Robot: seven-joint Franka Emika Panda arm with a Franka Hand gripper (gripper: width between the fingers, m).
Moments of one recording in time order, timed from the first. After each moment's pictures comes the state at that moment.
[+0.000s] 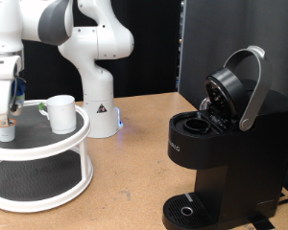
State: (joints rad) arm -0.11 -0.40 -0.63 -2.65 -0.42 2.35 -1.12
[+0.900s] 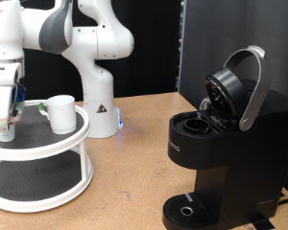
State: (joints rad) arm -0.12 -0.39 -0.66 -2.70 -0.44 2.46 -1.13
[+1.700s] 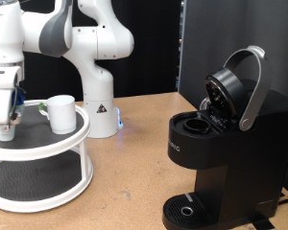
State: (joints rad) arm -0.12 -0.36 -0.67 -2.71 -0.44 2.49 -1.12
